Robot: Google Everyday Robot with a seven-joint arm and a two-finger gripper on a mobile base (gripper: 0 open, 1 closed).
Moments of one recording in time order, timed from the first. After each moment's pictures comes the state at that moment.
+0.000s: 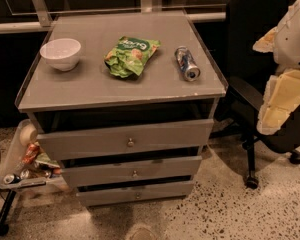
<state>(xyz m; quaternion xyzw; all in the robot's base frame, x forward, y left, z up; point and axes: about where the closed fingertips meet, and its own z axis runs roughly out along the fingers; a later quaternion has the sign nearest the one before) 0.438 -0.217 0.976 -0.60 0.78 -0.03 0.16</state>
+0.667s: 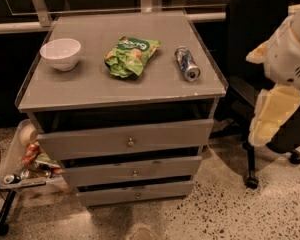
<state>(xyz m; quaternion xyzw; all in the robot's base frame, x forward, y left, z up) 0.433 -0.209 0.957 -0.61 0.78 -0.03 0.16</state>
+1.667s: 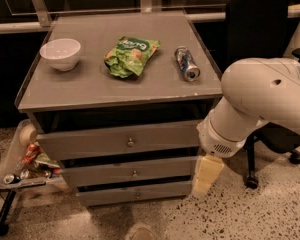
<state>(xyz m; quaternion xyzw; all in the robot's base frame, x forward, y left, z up) 0.427 -0.137 0.762 -0.60 0.79 0.06 0.11</state>
